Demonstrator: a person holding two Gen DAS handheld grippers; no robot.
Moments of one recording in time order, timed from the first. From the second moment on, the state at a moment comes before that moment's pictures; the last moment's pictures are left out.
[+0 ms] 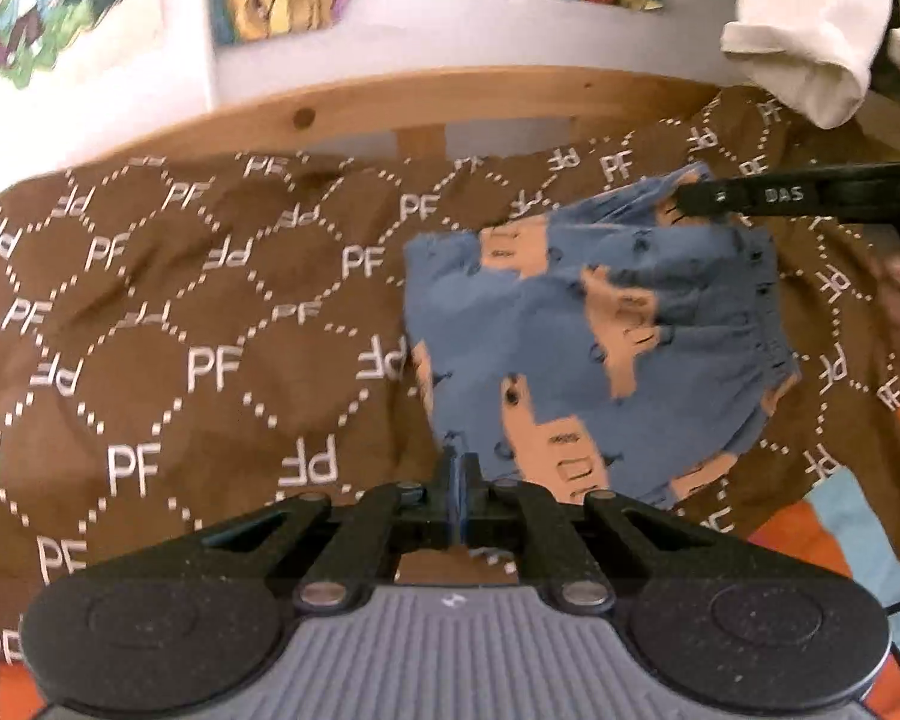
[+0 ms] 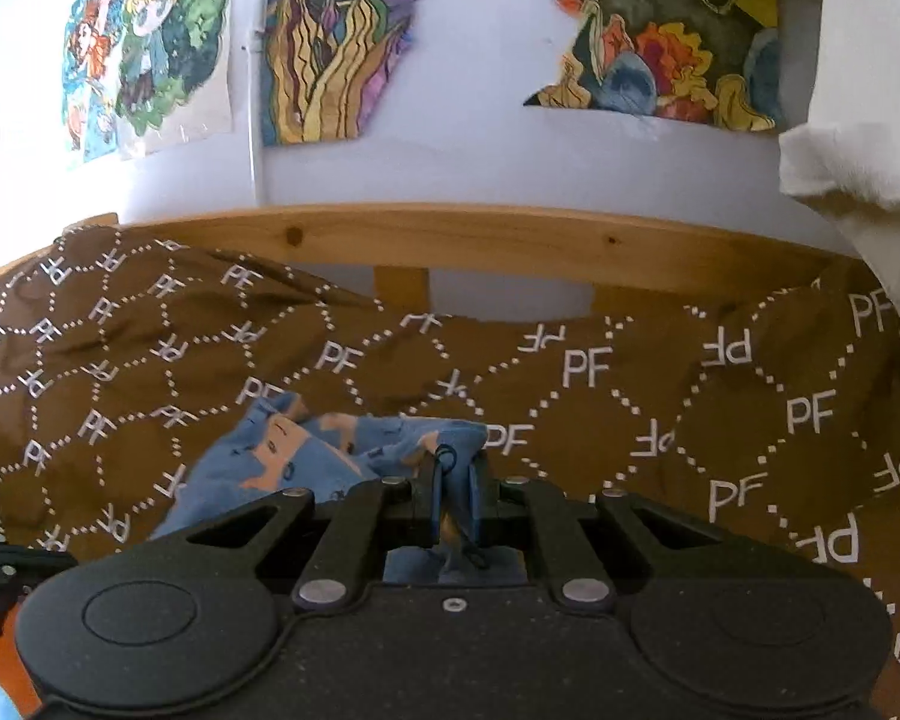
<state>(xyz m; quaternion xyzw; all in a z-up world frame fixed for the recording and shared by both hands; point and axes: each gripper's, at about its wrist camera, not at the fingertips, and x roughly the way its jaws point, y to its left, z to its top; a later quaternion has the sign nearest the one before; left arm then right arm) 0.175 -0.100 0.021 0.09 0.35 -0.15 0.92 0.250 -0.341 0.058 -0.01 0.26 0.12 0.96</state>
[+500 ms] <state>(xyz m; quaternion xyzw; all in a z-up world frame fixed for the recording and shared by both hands) 0.183 -0.076 0.018 0.03 0.40 -0.13 0.91 0.245 -0.350 0.051 -0.01 0.27 0.07 0.96</state>
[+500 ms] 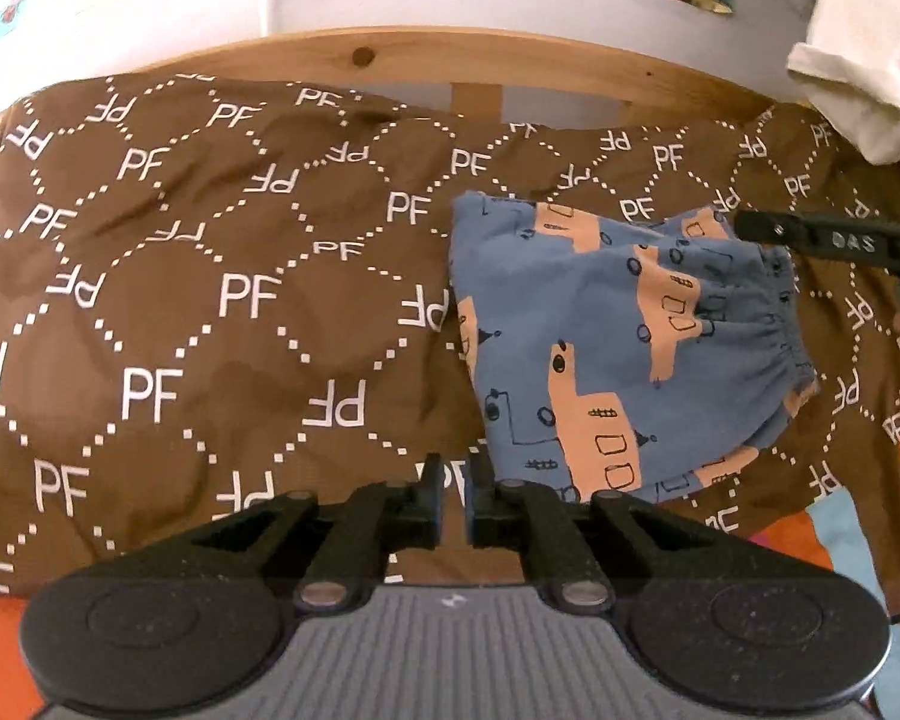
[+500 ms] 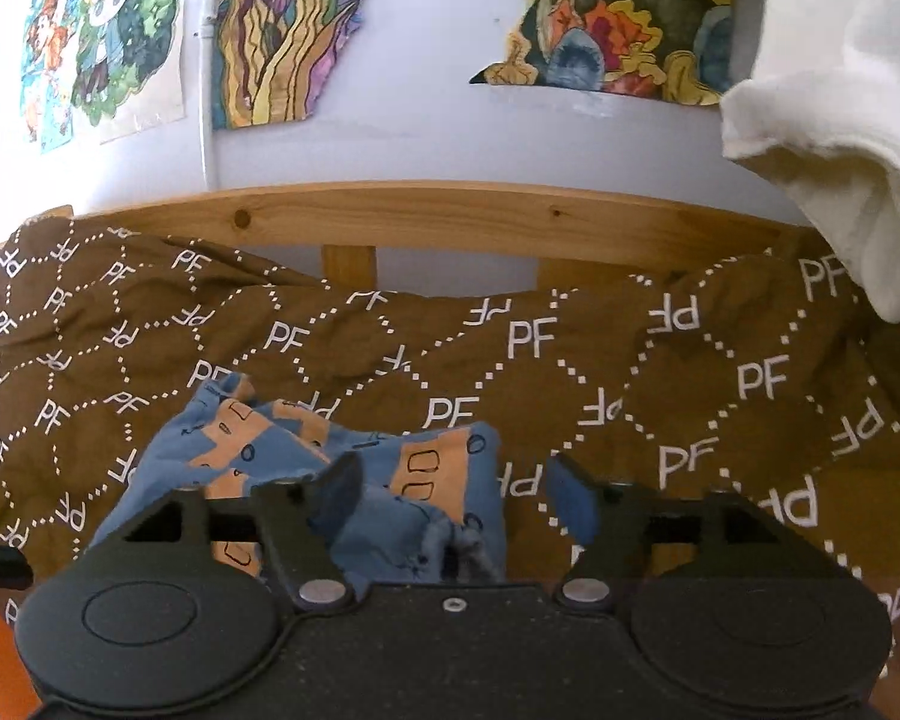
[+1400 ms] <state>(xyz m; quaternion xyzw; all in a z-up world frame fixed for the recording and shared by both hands) 0.157 -0.066 0.042 -0.02 0.36 -0.09 0.93 0.156 -0.325 0.061 0.02 0.25 0.03 0.97</state>
